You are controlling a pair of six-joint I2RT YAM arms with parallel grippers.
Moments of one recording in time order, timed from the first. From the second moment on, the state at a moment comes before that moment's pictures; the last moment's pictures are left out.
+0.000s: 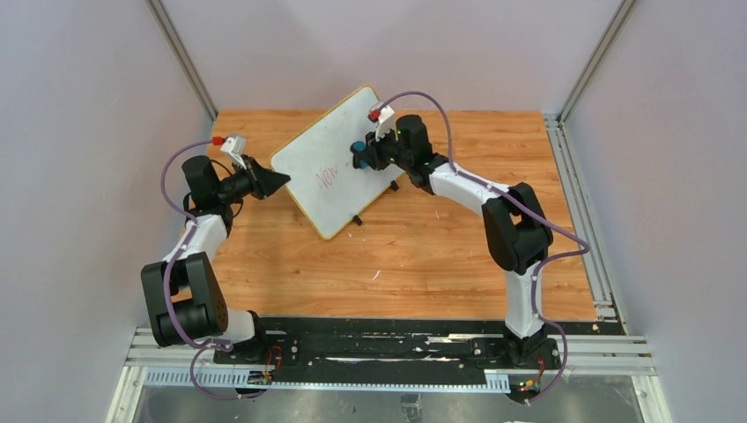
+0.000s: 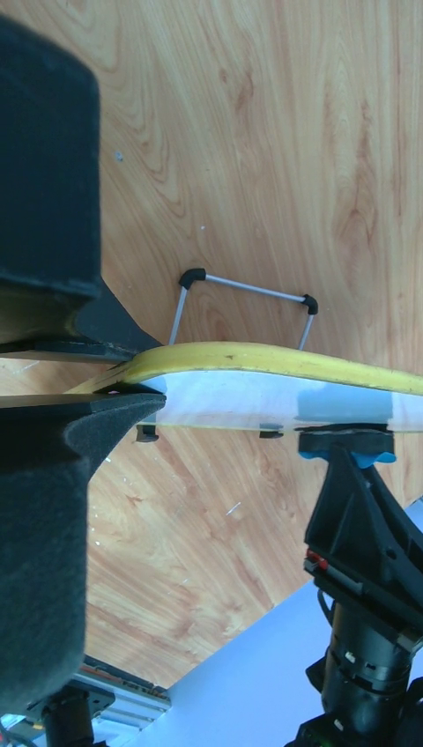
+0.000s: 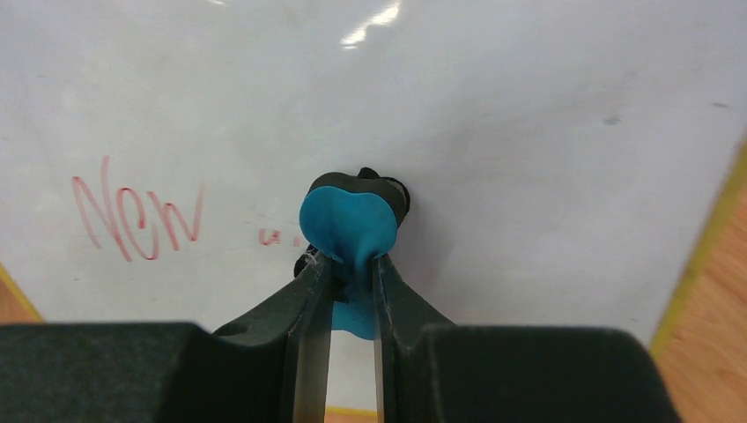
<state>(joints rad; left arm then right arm) 0.27 1.38 0.75 0.34 0.99 -0.24 0.58 2.02 1.52 0.21 -0.33 0.01</state>
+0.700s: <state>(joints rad) 0.27 1.38 0.75 0.34 0.99 -0.24 0.60 2.04 1.52 0.22 -0.32 0.01</state>
